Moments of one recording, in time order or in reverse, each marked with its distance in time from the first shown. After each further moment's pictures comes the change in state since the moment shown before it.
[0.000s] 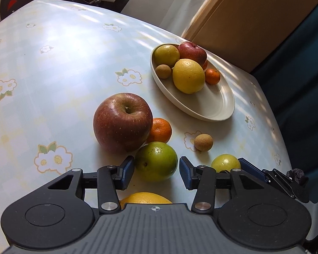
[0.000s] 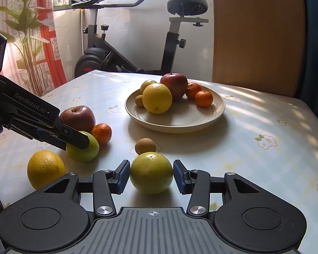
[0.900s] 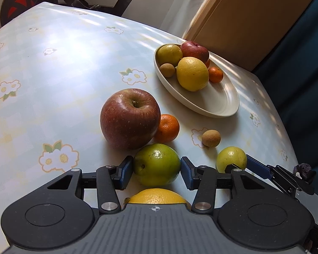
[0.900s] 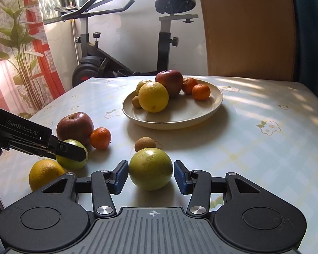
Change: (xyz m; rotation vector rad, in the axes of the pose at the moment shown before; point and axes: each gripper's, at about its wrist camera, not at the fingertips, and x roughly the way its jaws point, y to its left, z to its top) left arm -0.001 0.006 -0.011 0.045 -0.036 0.017; right arm 0.006 -0.011 -0.007 0.123 -0.017 0.034
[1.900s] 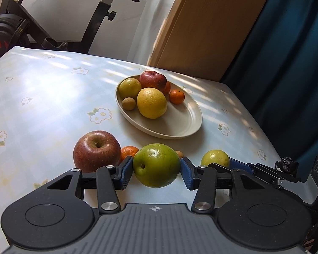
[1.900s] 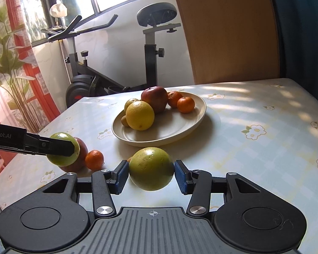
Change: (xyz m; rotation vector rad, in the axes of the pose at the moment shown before) left arm -0.035 -0.035 0.010 0.183 -0.139 -0.090; right arm -0.016 -0.020 0.016 0.100 -0.067 -0.013
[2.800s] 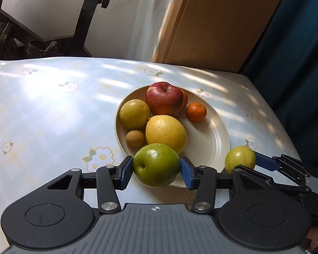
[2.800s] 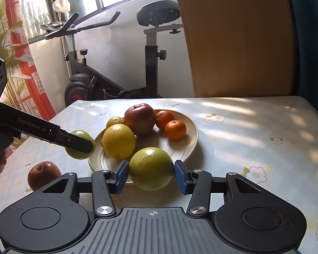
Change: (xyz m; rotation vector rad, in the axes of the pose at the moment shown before) left arm 0.091 0.013 0.082 0.065 0.152 0.069; right arm 0.057 -0.039 0.053 -0.060 0.027 0.024
